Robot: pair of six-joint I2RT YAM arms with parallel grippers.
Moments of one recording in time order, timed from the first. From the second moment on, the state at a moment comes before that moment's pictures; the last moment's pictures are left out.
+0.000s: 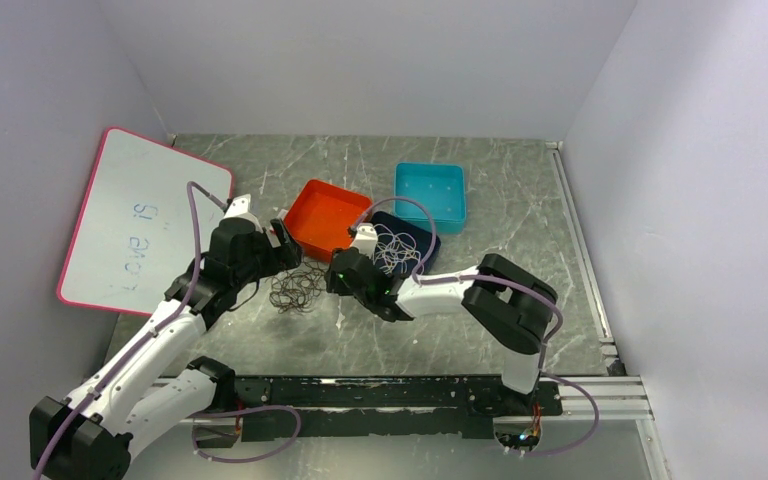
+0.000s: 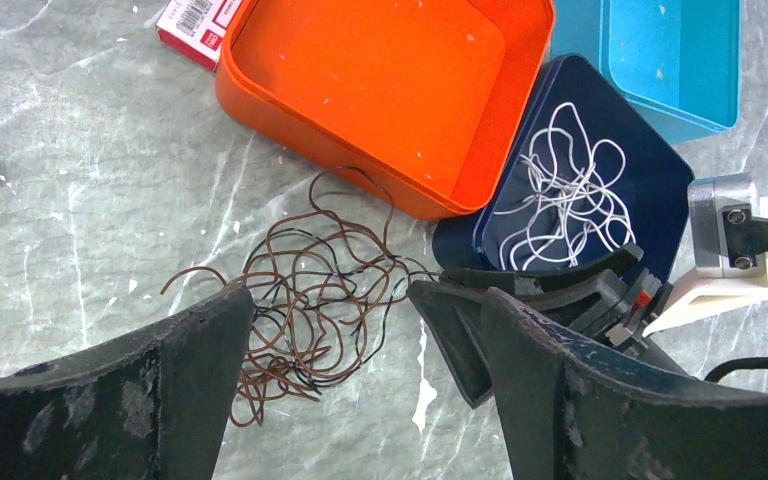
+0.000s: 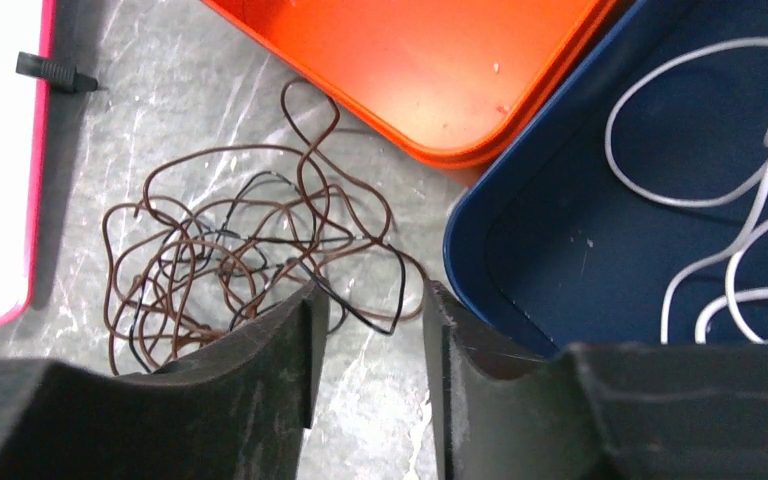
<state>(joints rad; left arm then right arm) -0.44 0.88 0.66 -0.34 -0.14 -0.62 1.06 1.83 0.93 0.30 0.39 0.78</state>
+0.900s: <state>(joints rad) -0.44 0.67 0.63 -0.33 -0.15 -0.59 1.06 1.35 0.92 0.25 0.19 0.30</state>
